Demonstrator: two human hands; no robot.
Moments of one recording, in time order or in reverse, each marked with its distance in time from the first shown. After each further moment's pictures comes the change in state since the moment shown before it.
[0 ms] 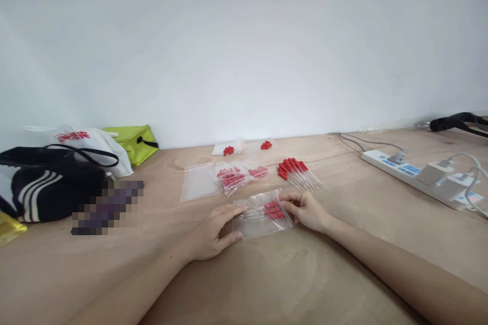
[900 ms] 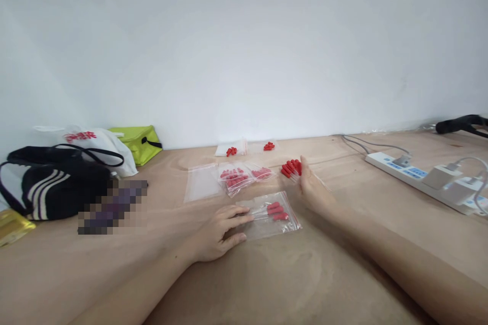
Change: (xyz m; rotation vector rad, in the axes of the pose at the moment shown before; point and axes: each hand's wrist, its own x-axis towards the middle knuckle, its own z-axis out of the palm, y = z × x) left_hand 0.002 0.005 -0.003 -0.002 -0.035 0.057; right_hand 0.030 -0.008 -0.028 -1.062 0.466 -0.233
